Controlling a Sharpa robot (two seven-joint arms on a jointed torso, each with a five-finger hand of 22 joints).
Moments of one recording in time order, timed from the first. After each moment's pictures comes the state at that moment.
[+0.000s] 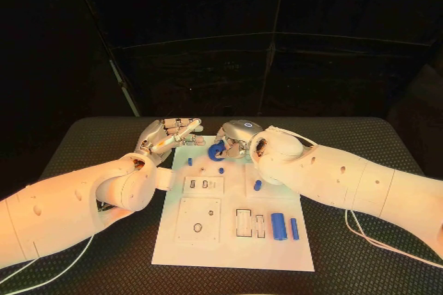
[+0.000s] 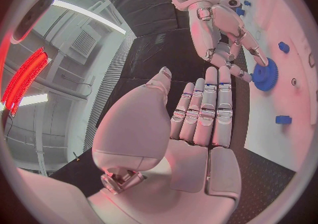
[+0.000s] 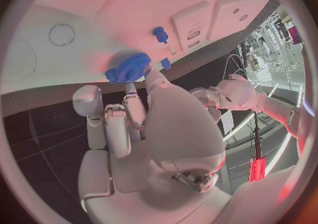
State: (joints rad) left arm 1.05 -0.89 0.07 1.59 -0.07 -0.37 0.47; left_hand 1.37 -0.07 0.10 0.23 0.05 0.91 0.22 0.11 0.07 1.01 0.16 0.12 0.07 1.13 0.11 0.21 0.20 0.17 0.99 0.22 0.36 0.15; right arm 1.16 -0.41 0.06 1.21 -1.66 -0.25 -0.18; right_hand 1.41 -0.07 0.07 0.19 0.15 0.91 0.17 0.08 0.06 1.34 0.08 1.31 1.19 1.47 0.00 1.54 1.31 0.13 1.20 0.11 1.30 0.93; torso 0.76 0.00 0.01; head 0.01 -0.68
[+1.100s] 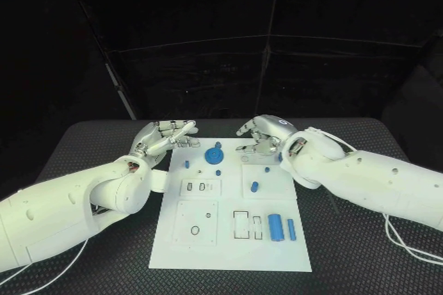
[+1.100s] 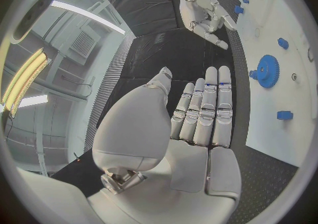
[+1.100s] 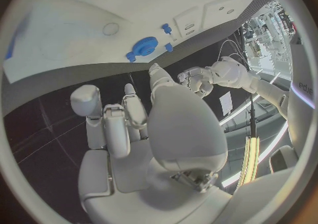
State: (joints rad) left arm 1.05 -0.90 0.07 1.58 -0.07 -0.37 0.47; left_hand 1.37 -0.07 0.10 0.23 0.05 0.91 0.22 0.10 0.07 1.01 0.16 0.11 0.07 1.13 0.11 0.21 0.20 0.17 0.99 0.22 0.36 0.15; right arm 1.16 -0.68 0.06 1.39 -1.48 -0.40 -0.07; right_hand 1.39 -0.10 0.03 0.25 0.22 0.89 0.18 0.07 0.07 1.34 0.09 1.33 1.20 1.47 0.01 1.54 1.31 0.13 1.20 0.13 1.30 0.92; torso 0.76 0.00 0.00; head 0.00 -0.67
